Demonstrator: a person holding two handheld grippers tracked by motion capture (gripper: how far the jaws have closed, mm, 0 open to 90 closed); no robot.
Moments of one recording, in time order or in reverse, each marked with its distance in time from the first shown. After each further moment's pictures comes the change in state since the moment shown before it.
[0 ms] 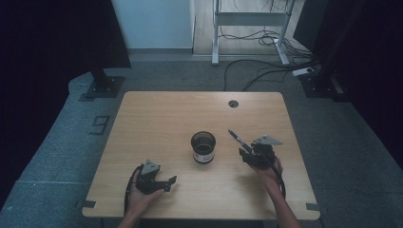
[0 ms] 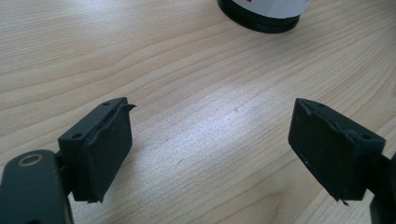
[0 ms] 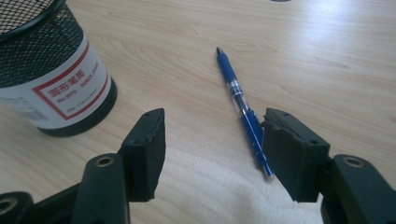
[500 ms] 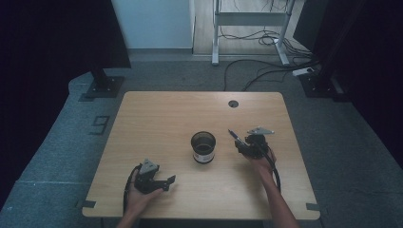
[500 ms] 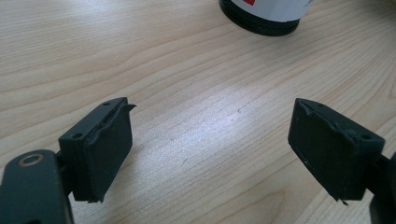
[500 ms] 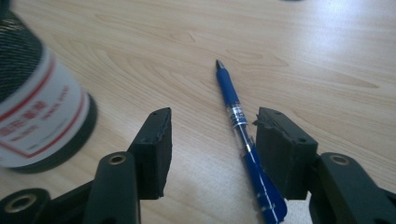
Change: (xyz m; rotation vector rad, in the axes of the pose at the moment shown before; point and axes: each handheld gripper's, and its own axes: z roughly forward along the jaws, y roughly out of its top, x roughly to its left) left arm 0.005 0.000 -0.002 -0.004 -0.010 -0.010; right arm -0.009 0.017 0.042 0.037 0.020 0.003
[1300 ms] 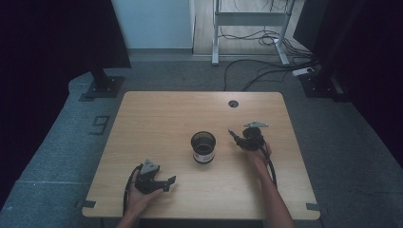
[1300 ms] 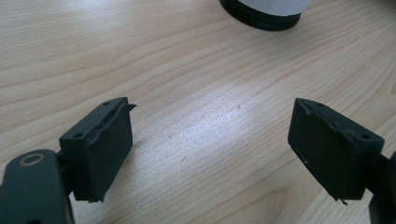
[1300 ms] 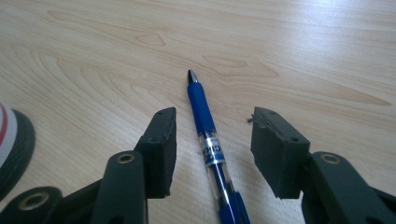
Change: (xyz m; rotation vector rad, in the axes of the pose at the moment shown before) left arm -0.001 -0.001 0.003 0.011 -0.003 0.003; right arm -0.016 0.010 0.042 0.020 -0.036 0.010
